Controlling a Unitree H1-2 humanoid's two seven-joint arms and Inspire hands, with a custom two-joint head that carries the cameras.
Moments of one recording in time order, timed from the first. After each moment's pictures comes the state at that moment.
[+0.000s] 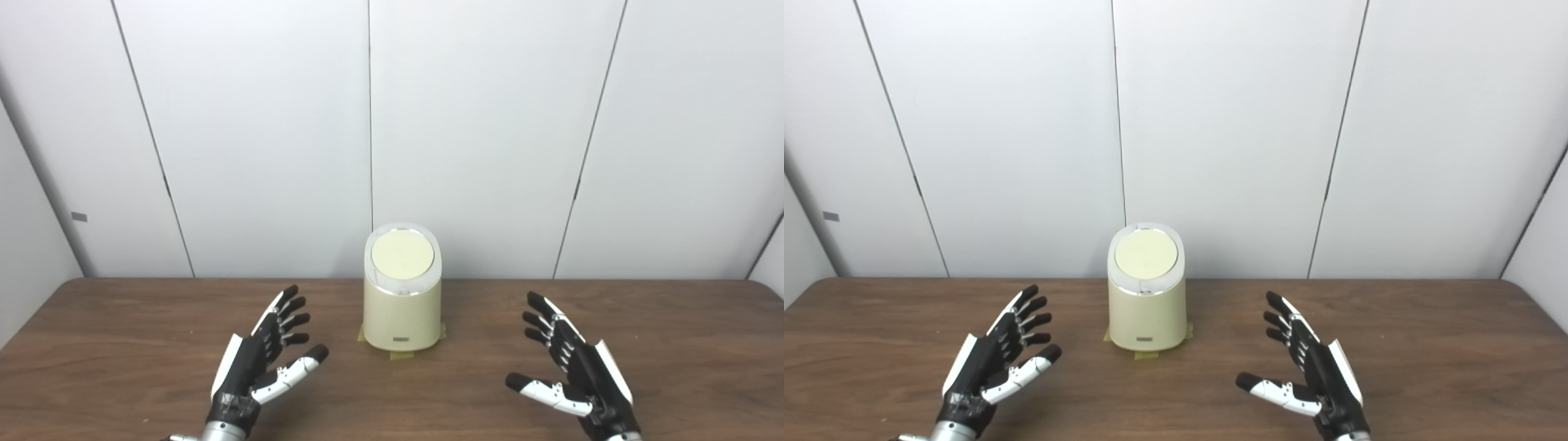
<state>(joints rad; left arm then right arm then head) -0.17 0.14 0.03 0.06 0.04 -0.15 -0.11 -0.14 -0.16 -0.02 0.03 -0.05 -0.20 0.09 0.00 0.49</state>
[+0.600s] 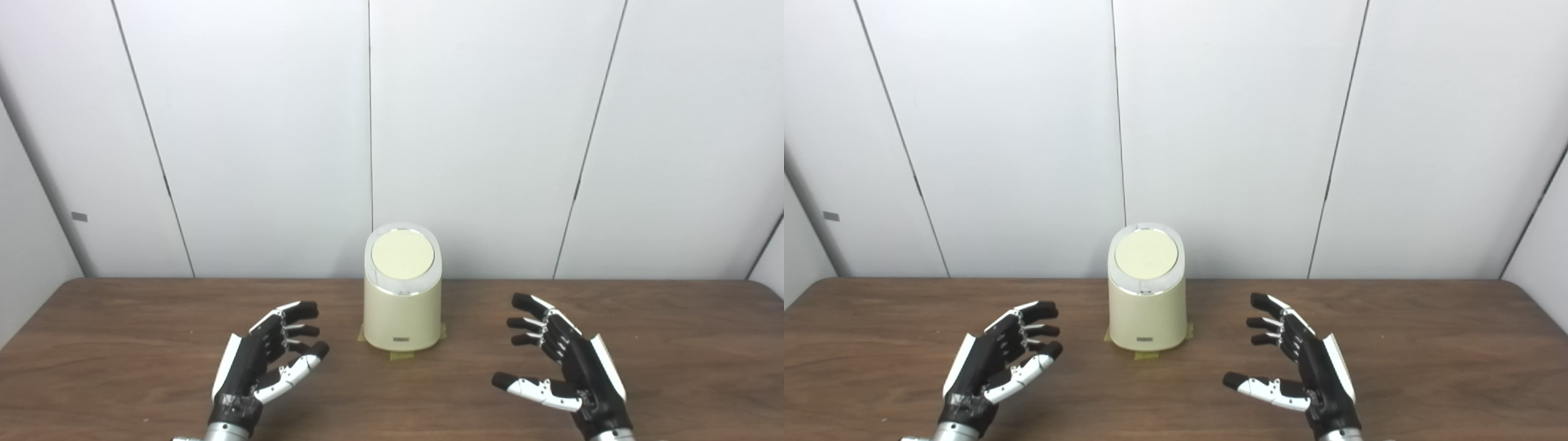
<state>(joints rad) -0.17 0.13 0.03 0.06 0.00 -0.17 -0.11 -0.14 -0.14 -0.01 -0.01 -0.08 -0.18 0.07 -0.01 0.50</state>
